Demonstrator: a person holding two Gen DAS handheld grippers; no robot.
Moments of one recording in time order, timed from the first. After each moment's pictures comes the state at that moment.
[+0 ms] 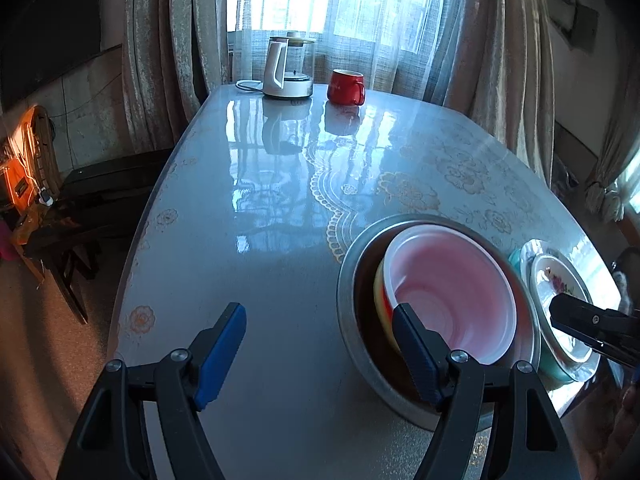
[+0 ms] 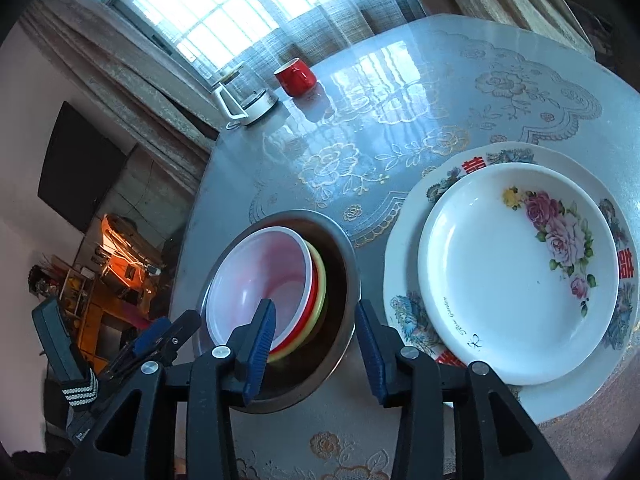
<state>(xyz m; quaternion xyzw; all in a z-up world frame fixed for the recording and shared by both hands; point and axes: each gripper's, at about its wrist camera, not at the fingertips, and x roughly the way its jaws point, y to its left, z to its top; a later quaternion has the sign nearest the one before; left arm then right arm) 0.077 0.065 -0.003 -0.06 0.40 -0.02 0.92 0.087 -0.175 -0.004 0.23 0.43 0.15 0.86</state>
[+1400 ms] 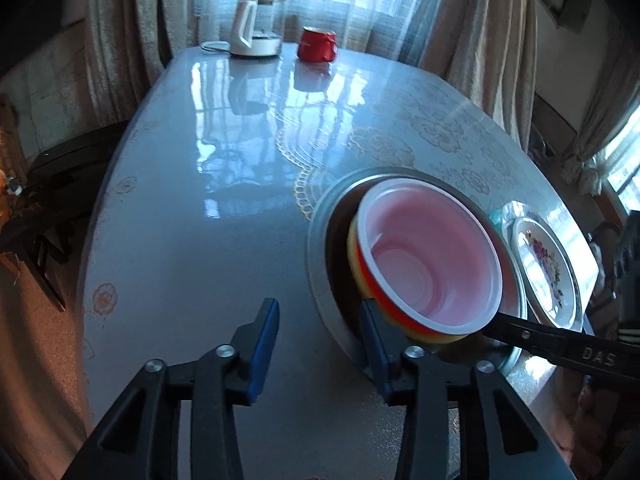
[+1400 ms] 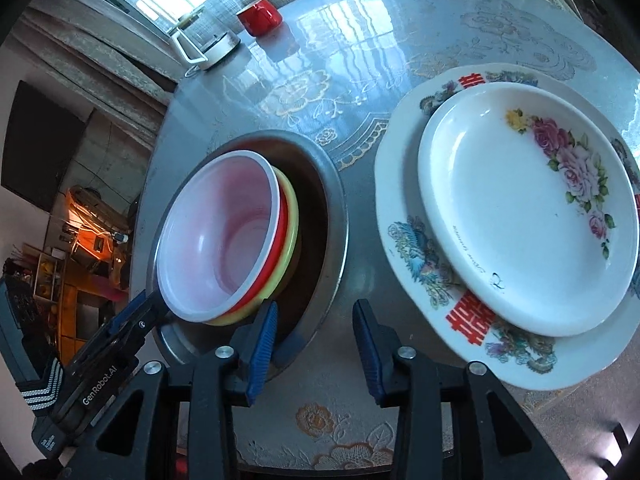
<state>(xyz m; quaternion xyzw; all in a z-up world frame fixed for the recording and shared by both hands) 0.091 0.056 -0.016 -0.06 0.47 -0.09 0.88 0.107 -0.149 -0.041 0.21 0.54 0.11 0.81</state>
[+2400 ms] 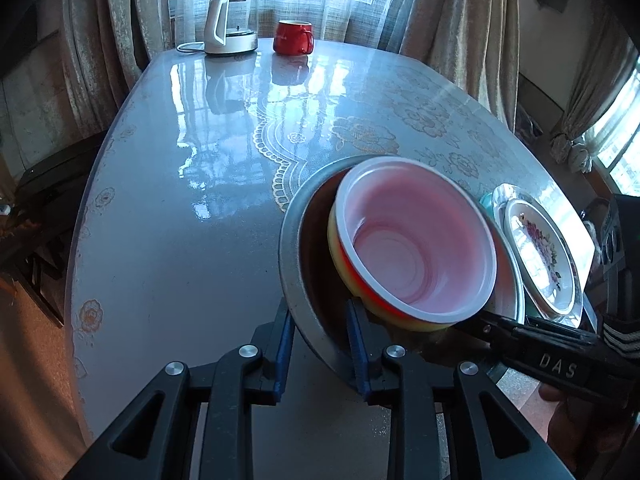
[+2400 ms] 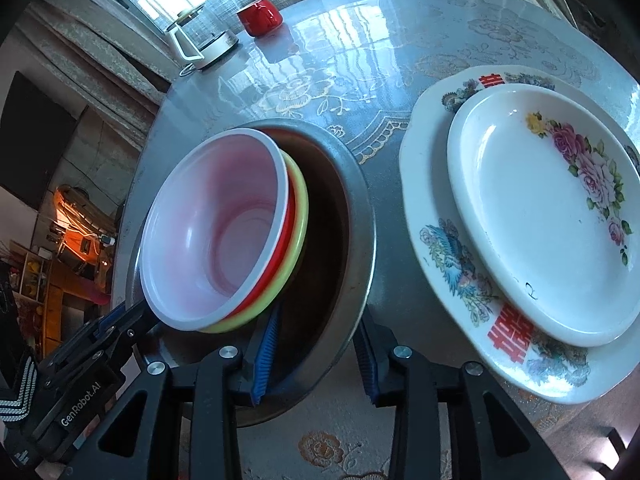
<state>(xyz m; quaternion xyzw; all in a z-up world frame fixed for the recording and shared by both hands) 0.093 0.049 -0.021 -0.04 0.47 -0.11 0.87 0.111 -0.127 -0.053 0.18 0.52 0.09 0.83</state>
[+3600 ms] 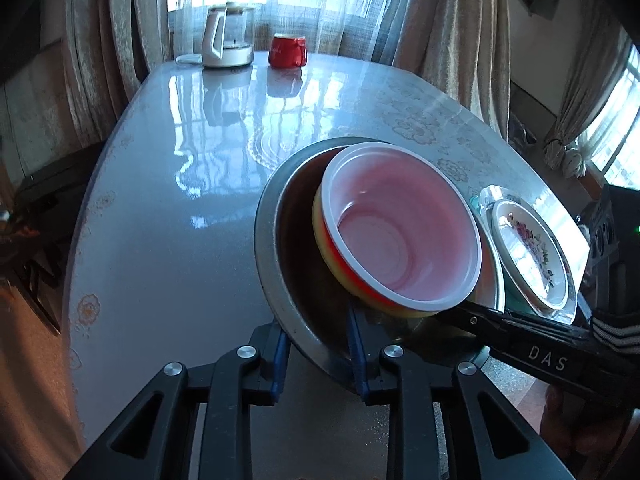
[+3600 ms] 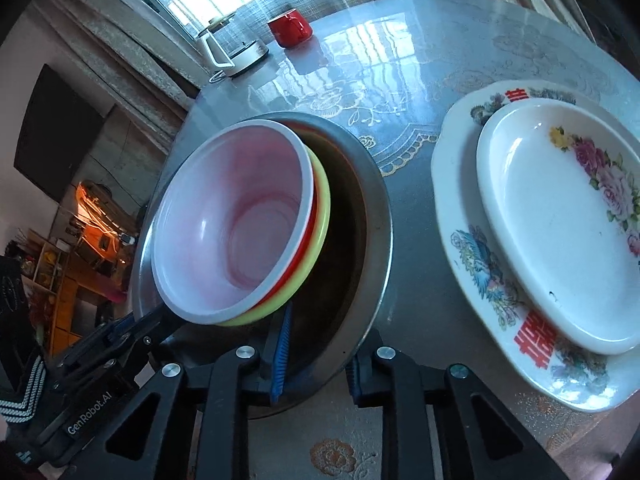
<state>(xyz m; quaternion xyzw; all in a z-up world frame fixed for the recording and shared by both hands) 0.077 0.046 -0.018 -0.04 0.44 -0.12 0.89 0.105 -0.124 -0.053 0.19 0.49 0.13 0.84</state>
